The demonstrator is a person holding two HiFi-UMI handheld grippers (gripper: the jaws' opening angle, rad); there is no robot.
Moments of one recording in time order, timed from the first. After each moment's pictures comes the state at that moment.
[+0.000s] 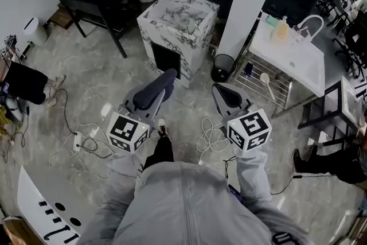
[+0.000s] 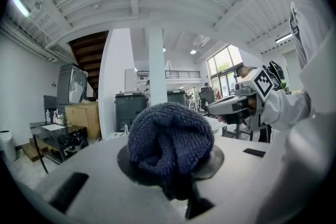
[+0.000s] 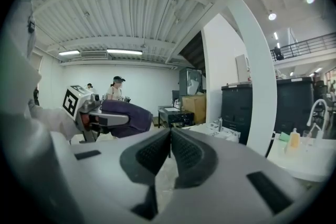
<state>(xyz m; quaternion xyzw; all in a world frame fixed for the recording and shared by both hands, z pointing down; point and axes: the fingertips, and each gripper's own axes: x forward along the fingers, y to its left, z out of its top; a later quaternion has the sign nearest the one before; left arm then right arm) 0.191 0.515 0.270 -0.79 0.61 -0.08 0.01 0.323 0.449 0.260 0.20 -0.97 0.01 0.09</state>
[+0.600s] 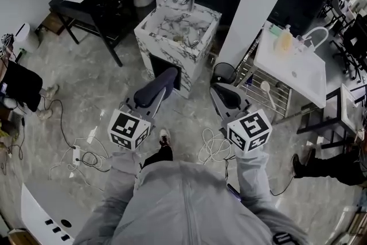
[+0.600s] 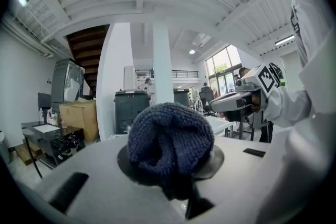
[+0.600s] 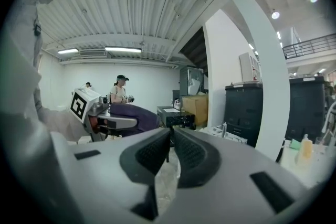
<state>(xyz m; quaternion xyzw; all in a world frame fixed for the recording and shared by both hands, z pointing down) 0.101 0.419 0.273 -0.80 0.59 -0.08 0.00 0.233 0.374 0.252 0.20 -0.98 0.00 0.09</state>
